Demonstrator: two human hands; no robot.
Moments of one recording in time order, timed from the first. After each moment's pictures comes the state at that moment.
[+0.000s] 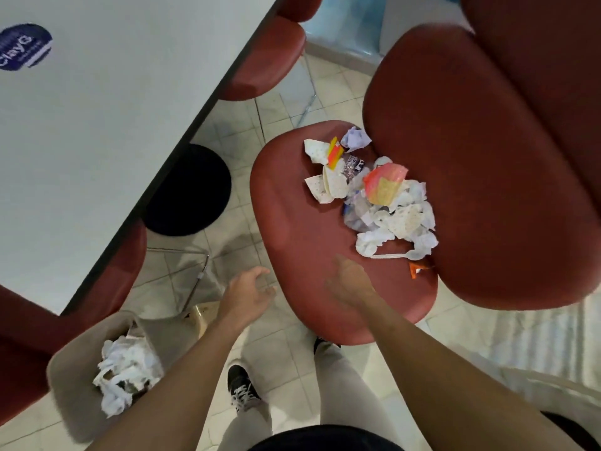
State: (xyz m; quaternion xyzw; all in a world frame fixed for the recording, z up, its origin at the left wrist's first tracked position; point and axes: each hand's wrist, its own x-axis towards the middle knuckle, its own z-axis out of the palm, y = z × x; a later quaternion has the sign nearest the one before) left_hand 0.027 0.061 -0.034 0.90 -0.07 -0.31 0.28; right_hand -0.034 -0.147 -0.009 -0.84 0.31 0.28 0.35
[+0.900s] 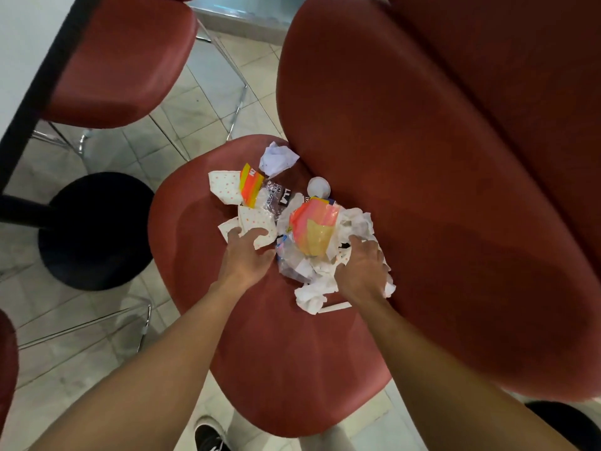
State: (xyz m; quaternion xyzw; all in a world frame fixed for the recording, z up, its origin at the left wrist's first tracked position) left_hand 0.162 -0.206 -0.126 0.91 -0.13 -0.31 0.24; right_hand 0.023 -0.362 -0.114 -0.83 0.47 0.18 0.24
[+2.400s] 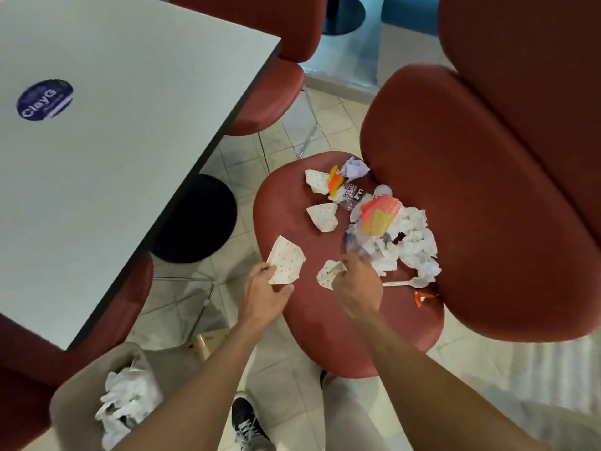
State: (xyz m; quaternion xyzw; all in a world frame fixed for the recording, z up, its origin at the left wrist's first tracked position) left_hand 0.057 0.006 -0.025 0.93 -0.06 -0.21 0.30; right_hand -0.002 -0.157 0.011 -0.88 0.38 0.08 0.27
